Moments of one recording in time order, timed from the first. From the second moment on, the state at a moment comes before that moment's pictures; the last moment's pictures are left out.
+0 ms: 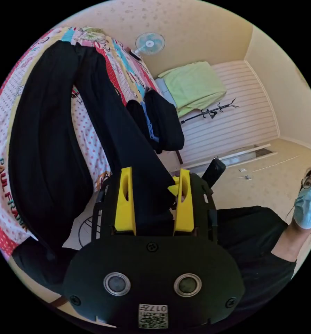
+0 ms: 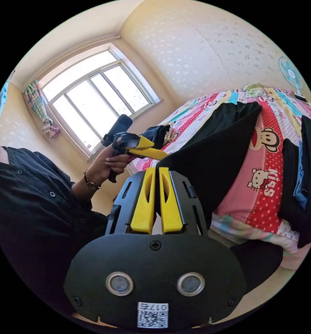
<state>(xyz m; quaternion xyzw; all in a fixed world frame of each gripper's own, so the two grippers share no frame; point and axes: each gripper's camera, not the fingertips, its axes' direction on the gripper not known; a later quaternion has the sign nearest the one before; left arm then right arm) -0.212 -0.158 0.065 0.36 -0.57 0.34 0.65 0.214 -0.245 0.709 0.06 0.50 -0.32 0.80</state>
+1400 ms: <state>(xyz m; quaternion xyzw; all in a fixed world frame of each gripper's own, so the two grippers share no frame) -0.262 0.062 -0.078 0.57 -0.37 0.35 0.65 0.322 -0.884 0.802 0.11 0.67 -0.21 0.71</state>
